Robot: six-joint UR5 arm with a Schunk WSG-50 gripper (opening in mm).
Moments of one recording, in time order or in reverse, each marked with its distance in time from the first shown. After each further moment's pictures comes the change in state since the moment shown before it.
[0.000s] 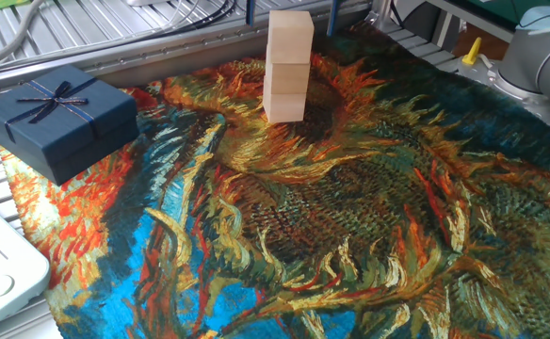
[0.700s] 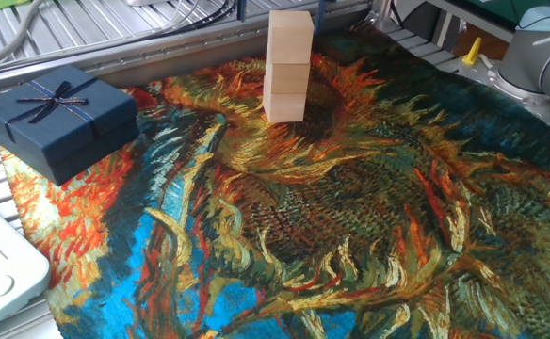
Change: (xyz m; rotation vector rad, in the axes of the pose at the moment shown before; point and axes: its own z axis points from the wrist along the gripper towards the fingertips) arm 0.029 -0.008 -0.002 0.020 0.142 -0.001
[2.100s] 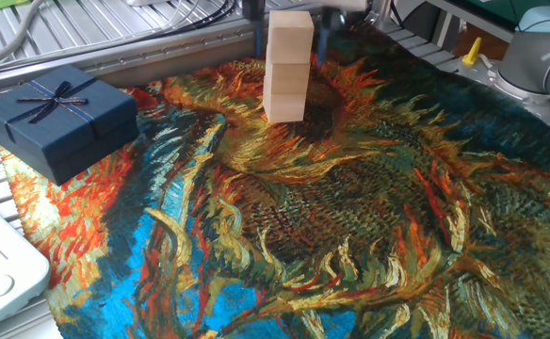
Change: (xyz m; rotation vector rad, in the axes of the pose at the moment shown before) arm -0.065 0.025 0.024 -0.057 0.004 0.097
